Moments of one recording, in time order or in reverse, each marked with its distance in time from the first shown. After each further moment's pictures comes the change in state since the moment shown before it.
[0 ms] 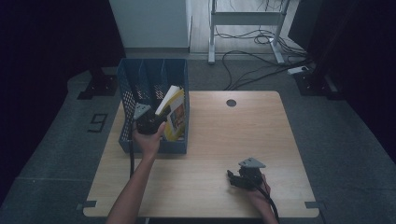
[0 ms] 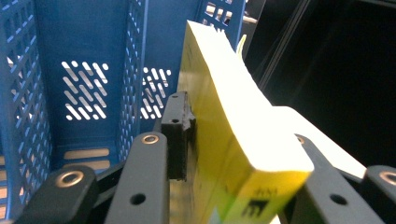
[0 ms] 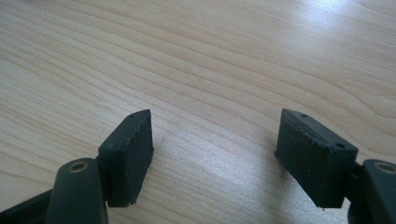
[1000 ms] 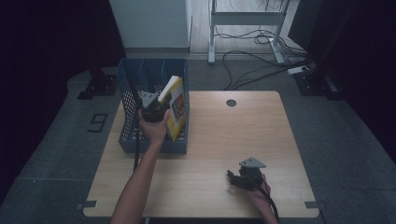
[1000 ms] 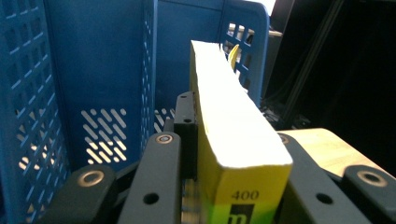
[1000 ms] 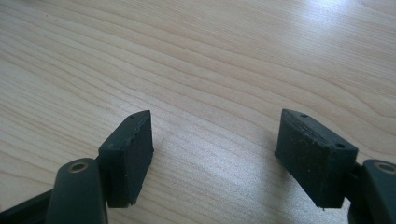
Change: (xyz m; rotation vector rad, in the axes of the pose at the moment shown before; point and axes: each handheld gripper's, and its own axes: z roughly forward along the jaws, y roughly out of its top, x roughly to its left) left arm -0.008 0.024 0.035 -0.075 0.119 0.070; right arm -0.001 0.000 0.000 -0.003 0.006 0.007
